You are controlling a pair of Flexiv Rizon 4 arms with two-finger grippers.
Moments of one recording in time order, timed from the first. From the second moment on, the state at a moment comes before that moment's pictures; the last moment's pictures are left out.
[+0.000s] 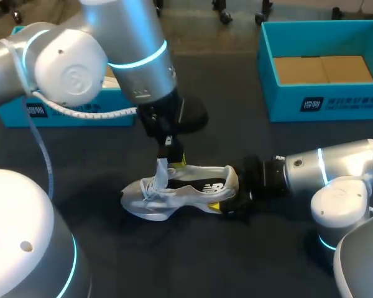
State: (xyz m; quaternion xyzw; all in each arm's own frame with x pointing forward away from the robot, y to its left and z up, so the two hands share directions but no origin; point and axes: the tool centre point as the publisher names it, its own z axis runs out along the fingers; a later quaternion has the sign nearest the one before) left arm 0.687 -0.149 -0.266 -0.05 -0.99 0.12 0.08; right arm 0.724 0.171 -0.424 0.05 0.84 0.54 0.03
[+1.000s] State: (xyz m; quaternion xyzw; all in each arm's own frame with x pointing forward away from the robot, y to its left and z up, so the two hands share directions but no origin) left arm 0.697 -0.165 -0.299 -0.04 -0.99 0.09 0.10; right arm 0.724 0.171 -0.424 0.05 0.84 0.54 0.03
